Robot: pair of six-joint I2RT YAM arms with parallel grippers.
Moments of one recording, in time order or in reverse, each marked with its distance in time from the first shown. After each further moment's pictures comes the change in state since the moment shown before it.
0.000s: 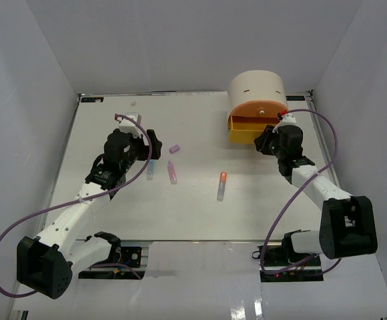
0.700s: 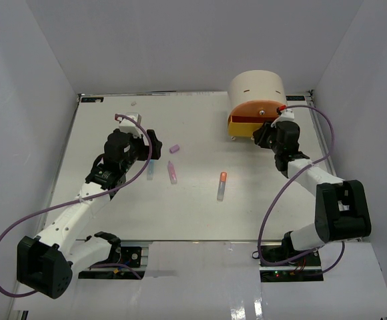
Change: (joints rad) left arm 0.001 0.002 0.000 0.000 0.000 0.000; right arm 0.002 0.121 0.041 0.142 0.019 0.012
